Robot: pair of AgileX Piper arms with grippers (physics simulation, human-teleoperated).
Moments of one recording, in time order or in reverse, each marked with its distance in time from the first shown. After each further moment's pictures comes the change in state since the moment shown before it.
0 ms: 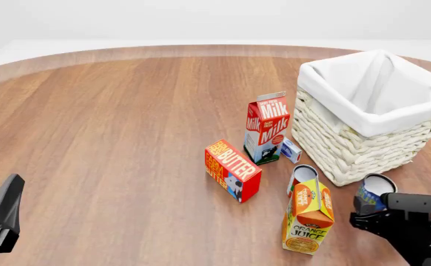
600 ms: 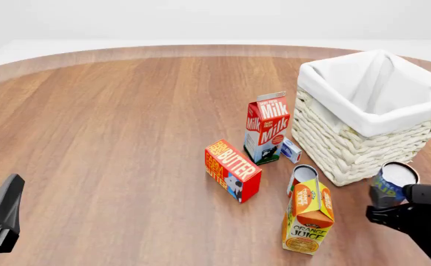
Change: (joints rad) left arm 0.000 0.000 0.000 0.000 0.000; right arm -0.017 -0.588 0.000 0.527 -0.034
